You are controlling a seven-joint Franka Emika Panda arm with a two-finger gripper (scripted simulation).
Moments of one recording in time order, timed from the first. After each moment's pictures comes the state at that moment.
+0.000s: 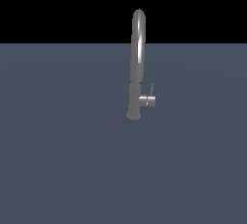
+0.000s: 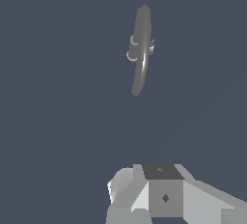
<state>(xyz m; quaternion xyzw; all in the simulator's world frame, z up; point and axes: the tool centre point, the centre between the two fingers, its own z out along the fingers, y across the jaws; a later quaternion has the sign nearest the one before) -0.256 -0.003 0.517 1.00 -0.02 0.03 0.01</state>
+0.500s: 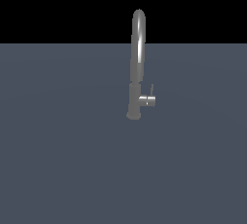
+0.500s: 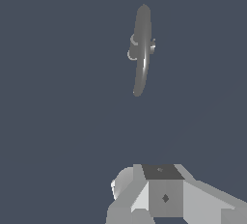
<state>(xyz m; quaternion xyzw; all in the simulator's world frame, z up) -0.248 -0.004 0.516 1.00 -0.03 0.02 0.00</state>
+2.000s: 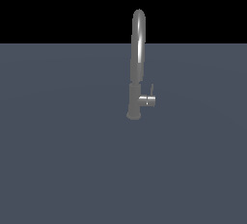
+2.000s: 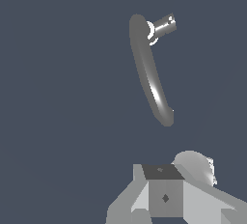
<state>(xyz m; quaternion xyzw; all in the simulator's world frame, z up) -0.096 -0.038 0.468 0.95 -0.20 -0.15 -0.18</state>
